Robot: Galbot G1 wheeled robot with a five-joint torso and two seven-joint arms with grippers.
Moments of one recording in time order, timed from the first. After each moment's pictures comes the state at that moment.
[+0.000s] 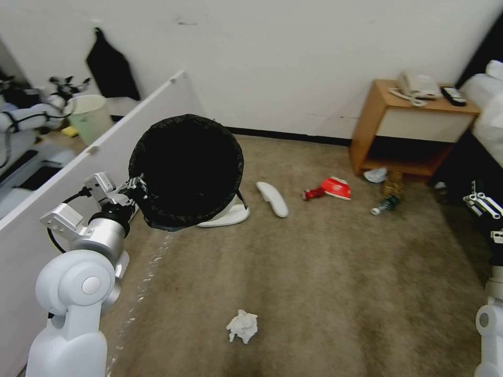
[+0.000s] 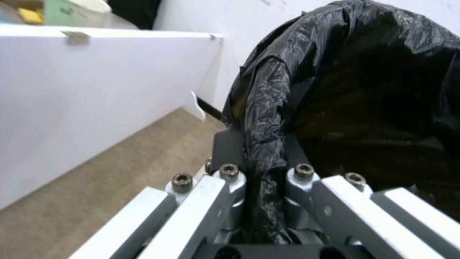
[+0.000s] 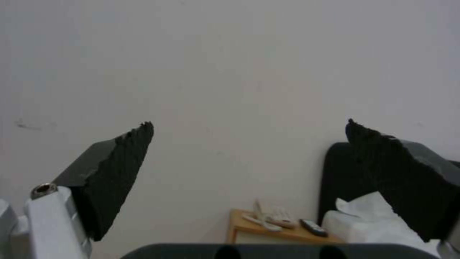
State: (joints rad) left arm 1.12 -1.33 -0.69 -2.26 -0.91 0.55 -0.36; right arm -1.34 1.36 1.12 2.03 0.30 0.35 -0.18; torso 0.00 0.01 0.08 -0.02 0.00
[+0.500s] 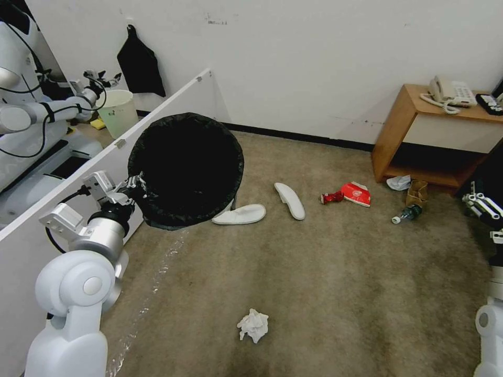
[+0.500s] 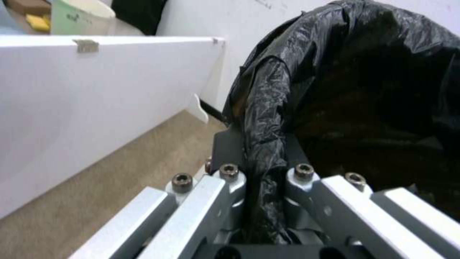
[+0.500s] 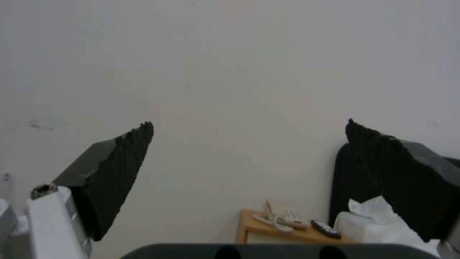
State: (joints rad) left arm 1.12 -1.32 -0.69 -2.29 -0.92 0.58 -0.38; right arm -1.34 1.36 1.11 2.02 0.30 0.36 -0.19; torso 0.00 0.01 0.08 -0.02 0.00
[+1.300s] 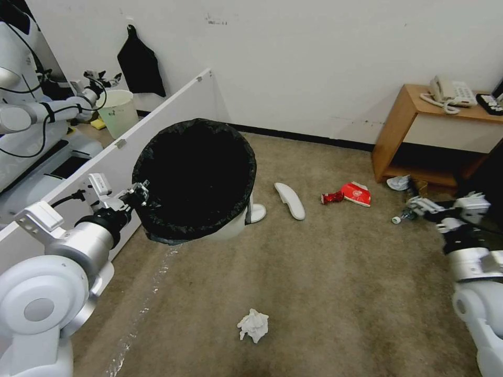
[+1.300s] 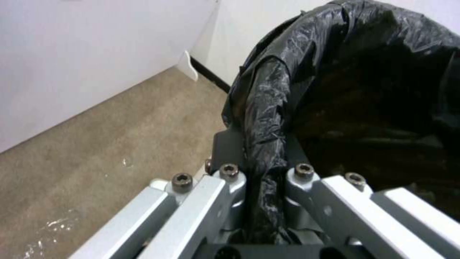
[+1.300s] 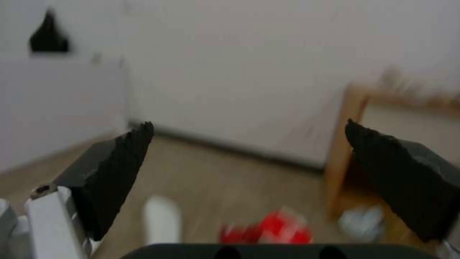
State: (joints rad) left arm 1.13 -1.27 -0.75 -2.42 -1.28 0.74 -0.63; right arm -1.39 0.87 0.66 1.89 0.60 0.11 0.05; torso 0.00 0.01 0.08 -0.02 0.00
